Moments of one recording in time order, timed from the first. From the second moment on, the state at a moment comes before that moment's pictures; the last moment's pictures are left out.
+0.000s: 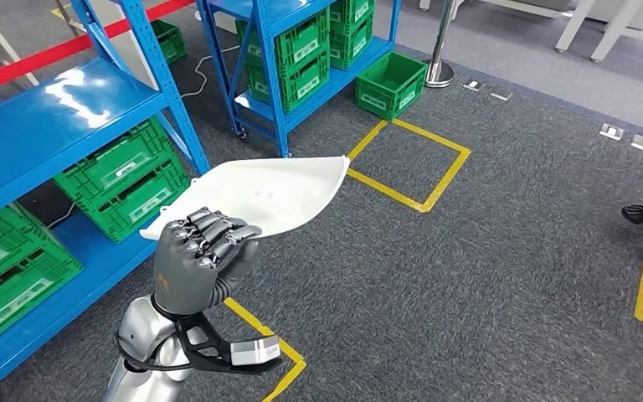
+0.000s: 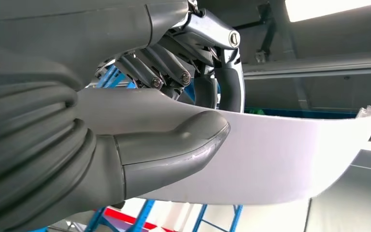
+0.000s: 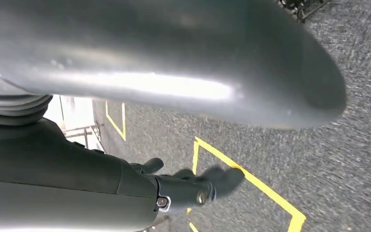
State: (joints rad) left arm -0.23 -0.18 -0.38 -1.46 -1.03 0.70 -0.67; right arm -0.10 0.20 -0.92 -0.20 0.84 -0.24 0.37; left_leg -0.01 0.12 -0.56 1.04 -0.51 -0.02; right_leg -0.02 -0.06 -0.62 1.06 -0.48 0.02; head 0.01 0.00
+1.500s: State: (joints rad) left arm -0.28 -0.07 -0.54 -1.49 -0.92 0.64 -0.55; right arm -0.12 0.21 -0.91 -0.20 0.83 -0.22 0.36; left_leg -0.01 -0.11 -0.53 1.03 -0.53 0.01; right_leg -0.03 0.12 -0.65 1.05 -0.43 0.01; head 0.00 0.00
